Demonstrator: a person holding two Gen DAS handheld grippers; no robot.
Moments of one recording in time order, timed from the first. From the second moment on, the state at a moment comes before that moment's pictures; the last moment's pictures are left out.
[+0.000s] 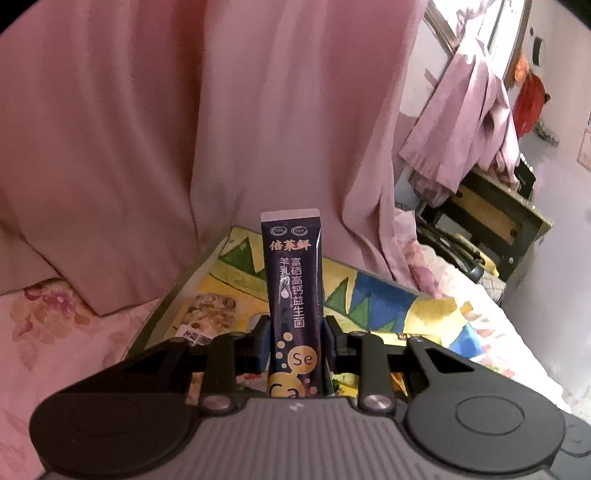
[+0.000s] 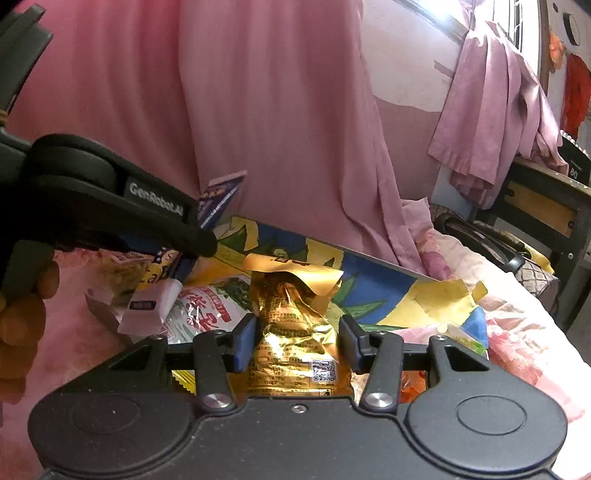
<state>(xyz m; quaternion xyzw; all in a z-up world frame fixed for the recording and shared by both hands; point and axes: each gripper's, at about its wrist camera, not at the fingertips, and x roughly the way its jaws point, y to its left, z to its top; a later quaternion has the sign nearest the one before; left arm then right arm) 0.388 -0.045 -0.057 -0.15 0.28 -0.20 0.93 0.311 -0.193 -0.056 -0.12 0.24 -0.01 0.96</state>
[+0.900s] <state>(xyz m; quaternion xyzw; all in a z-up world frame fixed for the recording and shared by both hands) 0.363 -0.030 -0.020 -0.16 0.28 -0.18 0.93 0.282 -0.211 -0.010 -0.07 0.20 -0.06 0.98</state>
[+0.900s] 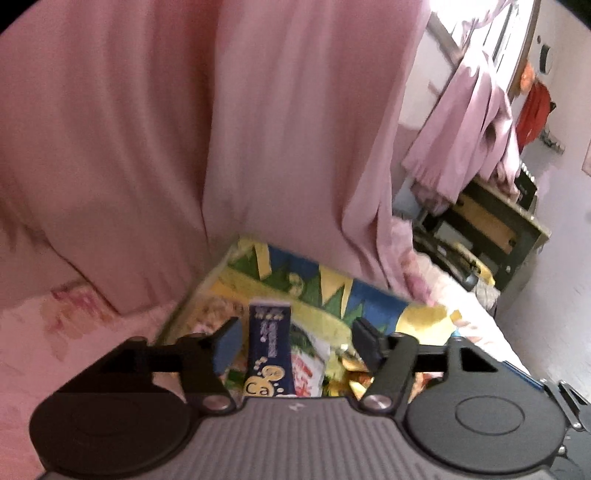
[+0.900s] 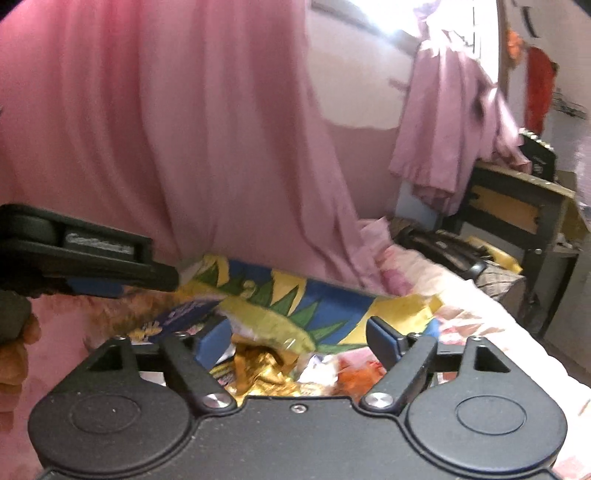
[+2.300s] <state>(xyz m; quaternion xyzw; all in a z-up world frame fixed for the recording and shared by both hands) 0.122 -0.003 0.001 -0.03 0.32 -0.09 0.94 0.043 -0.219 0.041 0.00 0.23 -0.06 0.97</state>
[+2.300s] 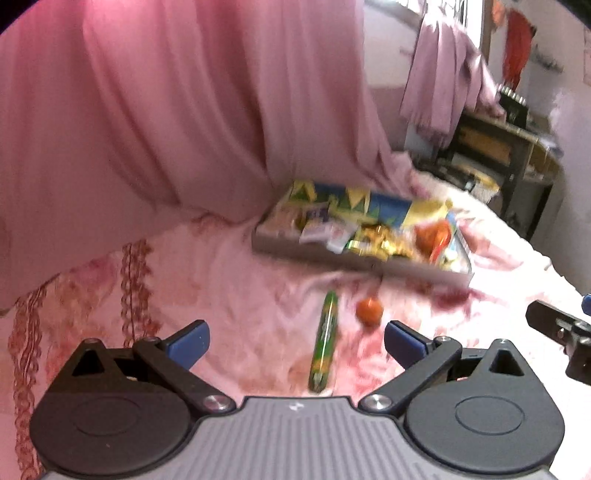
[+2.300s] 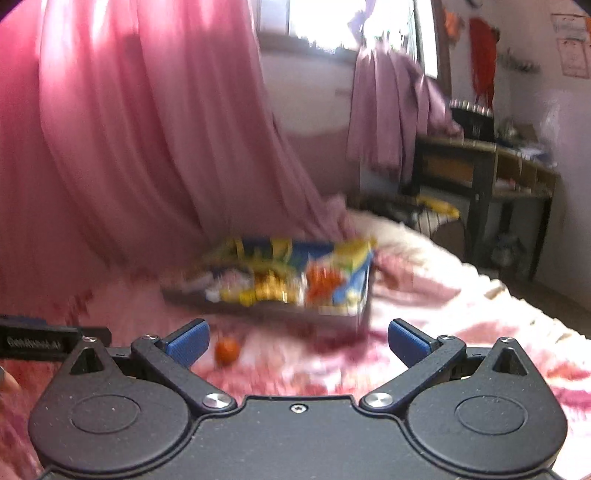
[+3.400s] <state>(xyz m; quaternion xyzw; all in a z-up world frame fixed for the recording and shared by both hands) 0.177 -0.010 -0.057 0.07 0.48 -0.12 0.87 0.114 -0.207 -0.020 -0.07 0.42 -0.02 0.90</state>
